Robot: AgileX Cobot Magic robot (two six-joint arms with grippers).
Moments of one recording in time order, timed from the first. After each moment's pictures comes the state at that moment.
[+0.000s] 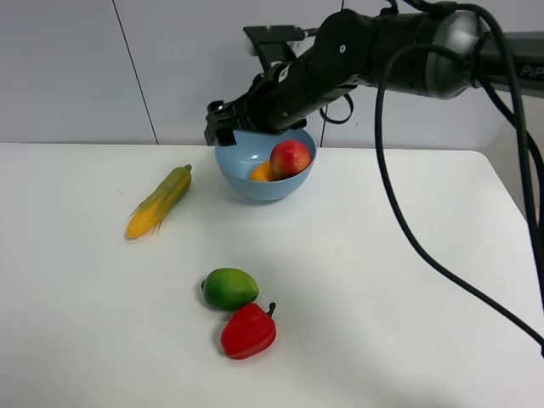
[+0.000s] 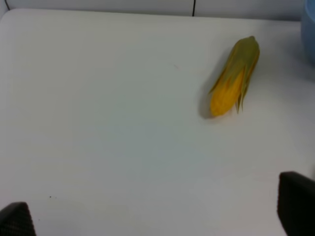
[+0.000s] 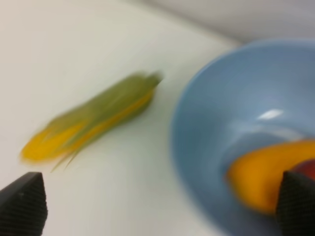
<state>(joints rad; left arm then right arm) 0.09 -0.01 -0.51 0.01 1.05 -0.06 0.65 1.89 -1.52 0.31 0.51 -0.18</state>
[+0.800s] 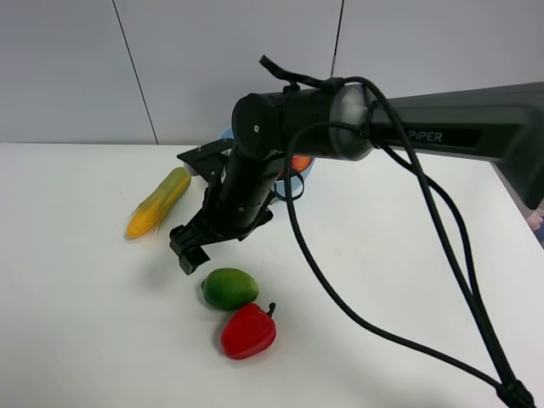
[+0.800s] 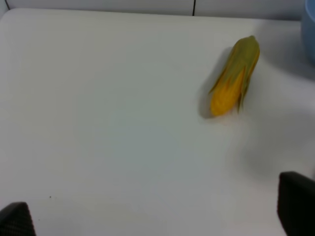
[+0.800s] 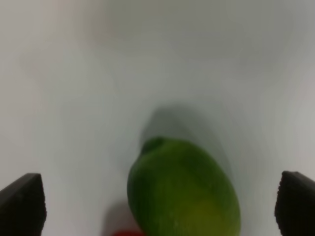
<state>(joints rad) 0.09 -0.01 -0.51 0.01 1.05 -0.06 0.84 2.04 -1.51 0.31 0.83 -0.18</state>
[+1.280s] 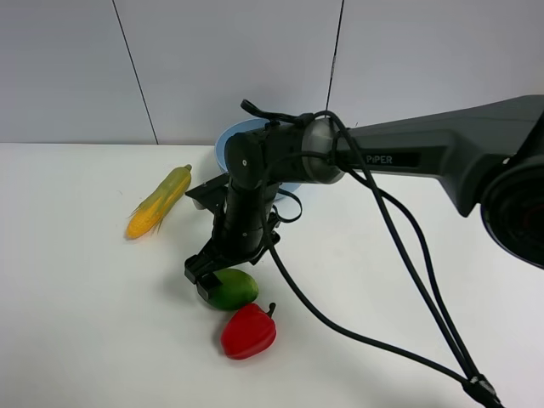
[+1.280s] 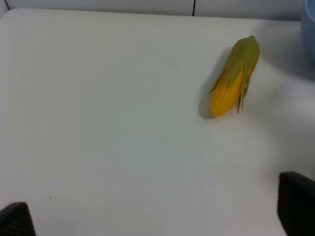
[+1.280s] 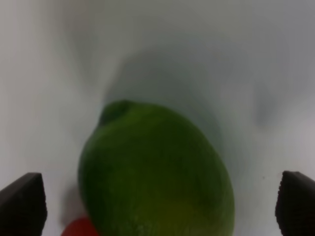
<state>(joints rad) 0.09 -0.01 -0.51 0.01 1.05 -0.06 0.84 2.16 -1.51 0.27 0.86 -0.17</state>
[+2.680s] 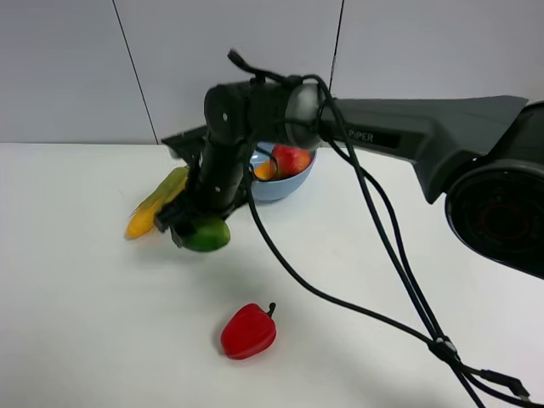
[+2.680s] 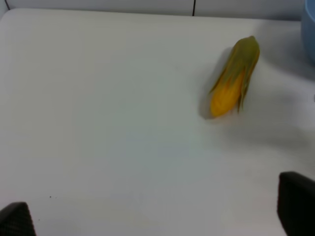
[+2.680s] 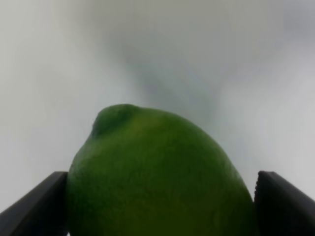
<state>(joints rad) 0.09 -0.01 -0.51 0.01 1.05 -0.06 0.81 2.21 -1.86 0.25 0.90 -0.13</state>
